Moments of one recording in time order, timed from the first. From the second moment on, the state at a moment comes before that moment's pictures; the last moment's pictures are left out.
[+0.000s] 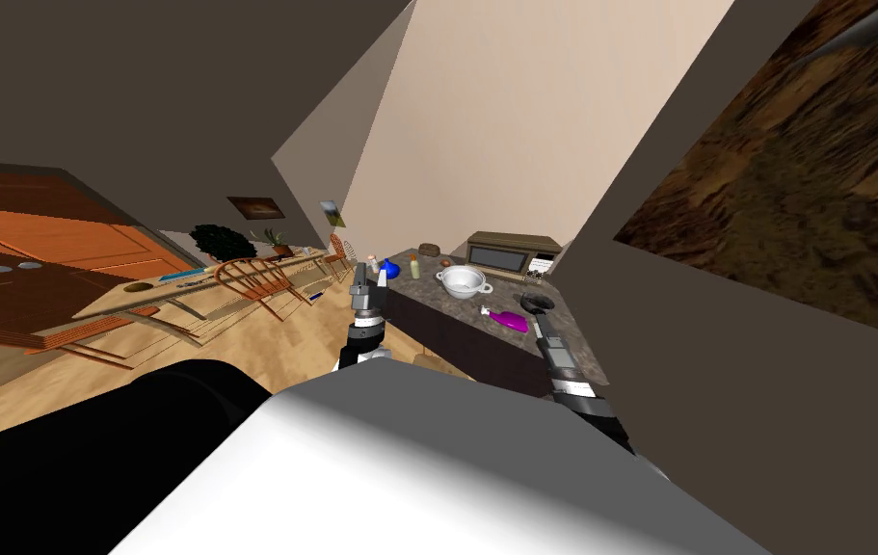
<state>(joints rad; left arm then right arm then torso) 0.55 -0.01 -0.07 -2.30 0.04 -0.64 0.02 0.70 -0.33 0.05 -2.18 0.03 -0.44 0.19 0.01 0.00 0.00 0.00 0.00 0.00</state>
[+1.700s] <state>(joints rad) 0.55 -0.01 -0.07 -2.30 0.04 -0.64 0.02 0.94 -0.78 0.19 -1.88 0.07 -0.50 0.24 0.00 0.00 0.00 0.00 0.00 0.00</state>
